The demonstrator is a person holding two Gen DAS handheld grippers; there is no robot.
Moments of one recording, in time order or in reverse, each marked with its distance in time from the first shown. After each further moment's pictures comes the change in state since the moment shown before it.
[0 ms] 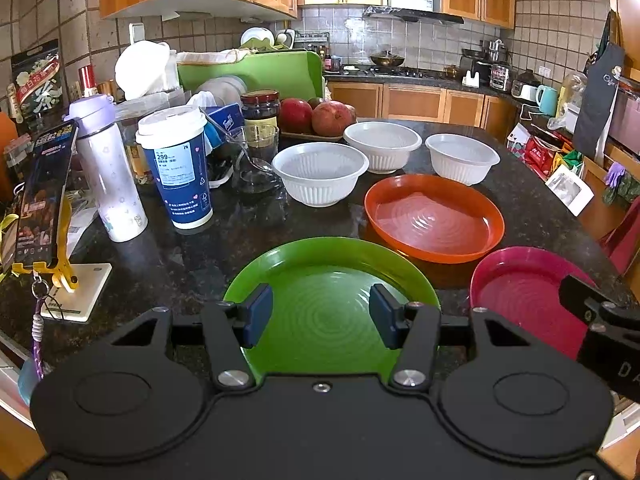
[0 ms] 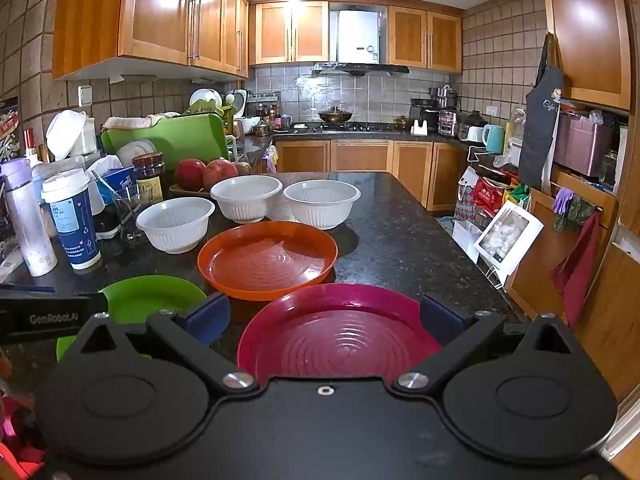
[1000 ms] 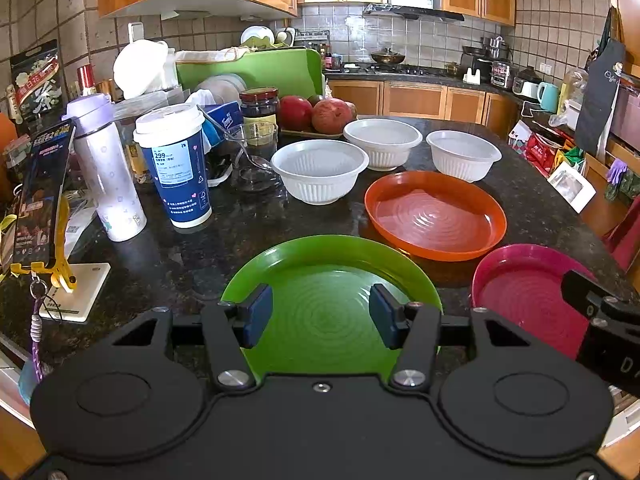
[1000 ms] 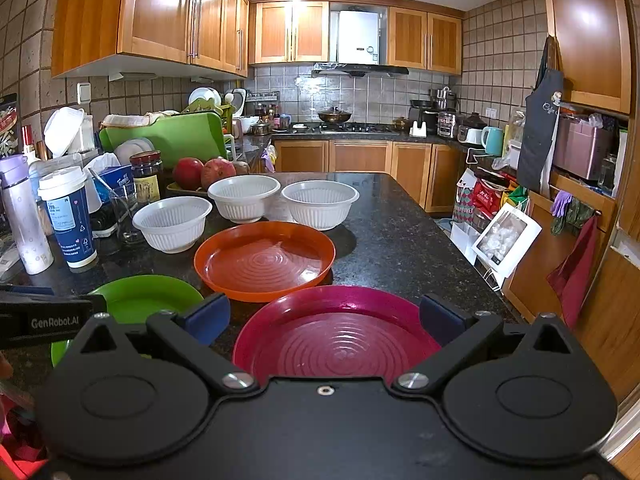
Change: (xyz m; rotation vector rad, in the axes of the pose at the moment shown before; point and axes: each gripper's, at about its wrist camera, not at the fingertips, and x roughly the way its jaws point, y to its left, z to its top) left arm 0.004 -0.002 -0.001 0.002 0.004 0.006; right arm 0.005 0.001 0.001 -0.006 -0.003 -0.006
